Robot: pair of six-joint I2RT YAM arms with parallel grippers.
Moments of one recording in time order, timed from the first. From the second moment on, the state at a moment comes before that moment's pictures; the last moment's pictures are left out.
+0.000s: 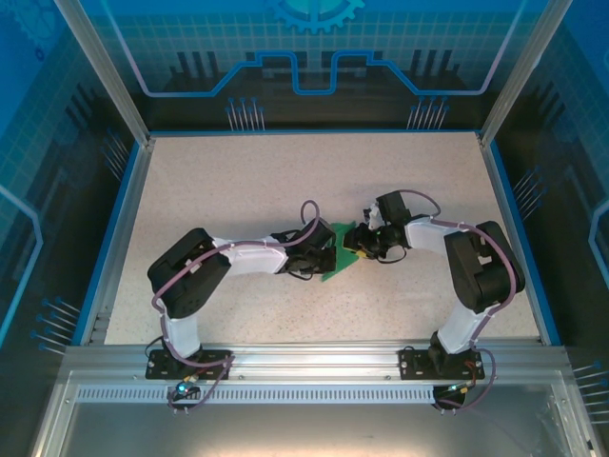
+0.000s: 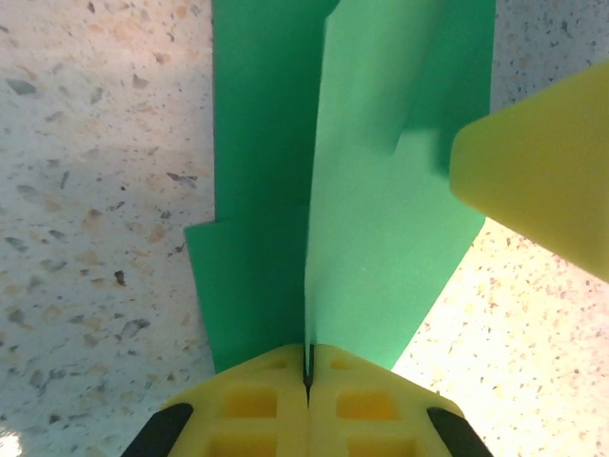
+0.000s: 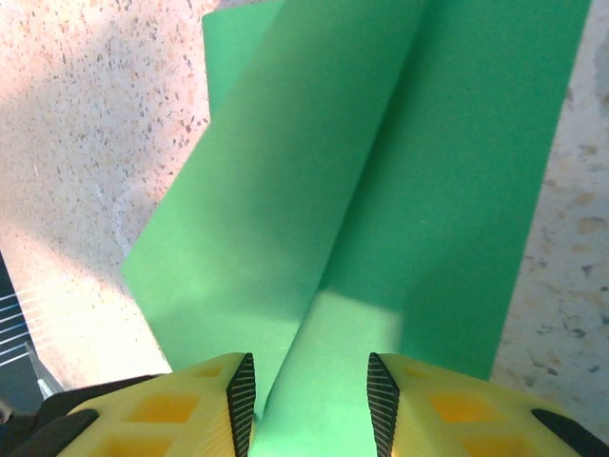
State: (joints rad) left arm -0.81 1.86 1.03 -0.14 0.10 -0.86; right arm 0.30 1.73 0.86 -0.24 -0.58 0.63
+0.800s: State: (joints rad) left arm -0.73 1.87 0.82 0.31 0.34 -1.11; right arm 0.34 1.79 0.93 -0.30 -0.55 0.54
